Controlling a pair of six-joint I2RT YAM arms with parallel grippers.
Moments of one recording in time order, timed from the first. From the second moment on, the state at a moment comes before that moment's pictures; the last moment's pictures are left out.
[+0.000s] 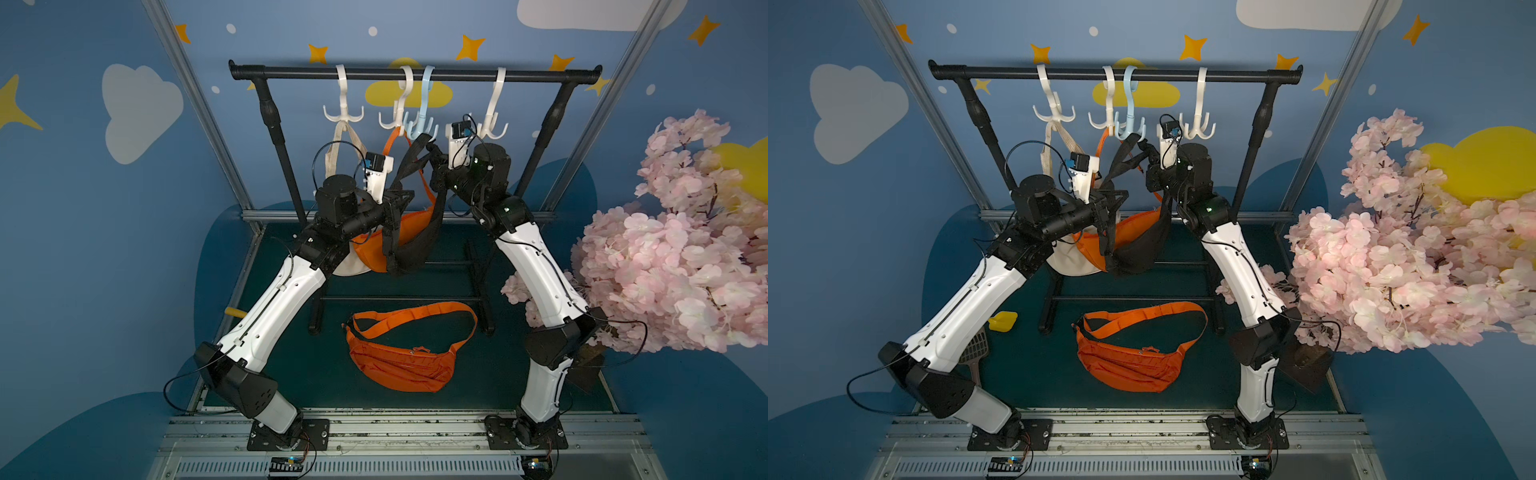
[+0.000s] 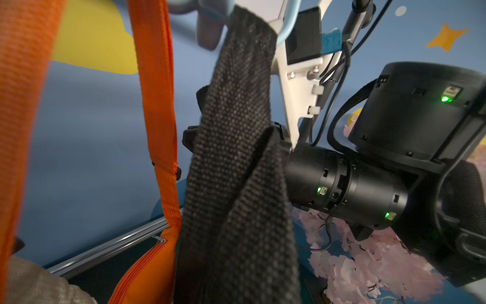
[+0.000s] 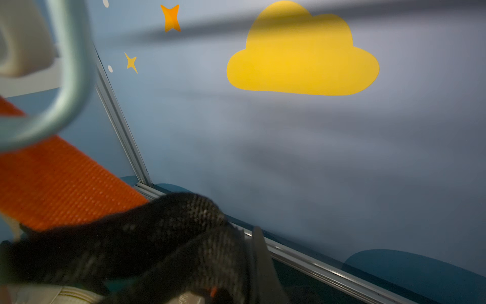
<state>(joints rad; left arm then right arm) -0.50 1.57 1.76 -0.21 0.37 -0.30 0.52 1.91 2.28 -0.40 -0.02 0.07</state>
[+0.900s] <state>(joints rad) -0.50 1.37 1.47 -0.02 0.44 -0.28 0.52 1.61 1.82 -0.33 -0.07 0.07</state>
